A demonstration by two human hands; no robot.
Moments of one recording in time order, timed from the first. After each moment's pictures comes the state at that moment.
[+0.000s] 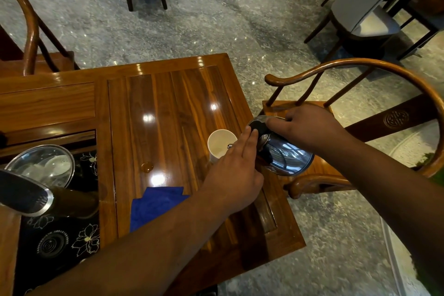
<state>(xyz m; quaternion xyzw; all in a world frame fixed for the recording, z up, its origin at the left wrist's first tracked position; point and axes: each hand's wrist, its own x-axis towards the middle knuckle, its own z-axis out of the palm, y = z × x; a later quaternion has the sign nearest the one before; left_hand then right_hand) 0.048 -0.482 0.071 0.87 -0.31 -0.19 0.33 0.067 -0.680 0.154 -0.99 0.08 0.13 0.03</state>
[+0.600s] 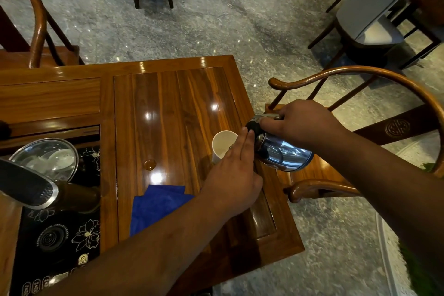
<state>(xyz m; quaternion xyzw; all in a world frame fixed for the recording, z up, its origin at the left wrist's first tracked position) 0.046 -0.471 0.069 0.87 -0.29 -0.16 0.35 0.091 -0.655 0.165 -0.98 0.12 0.13 0.04</state>
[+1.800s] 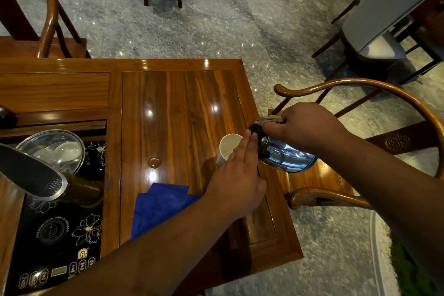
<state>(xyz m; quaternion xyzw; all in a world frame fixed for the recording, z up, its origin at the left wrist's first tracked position) 0.048 -0.462 0.072 0.87 -0.27 -0.17 0.37 0.103 -0.633 0.176 -0.99 0.08 0.13 -0.02</state>
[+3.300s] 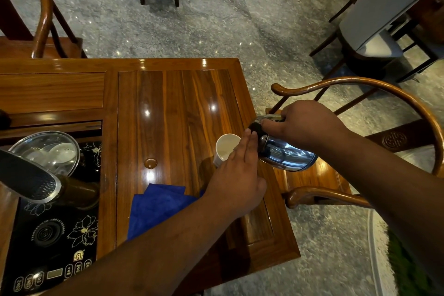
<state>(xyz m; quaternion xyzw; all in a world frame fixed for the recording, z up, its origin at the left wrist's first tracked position) 0.048 -0.471 0.070 0.87 -0.27 -0.16 0.38 0.104 -0.639 0.180 -0.99 0.10 0.13 -0.01</state>
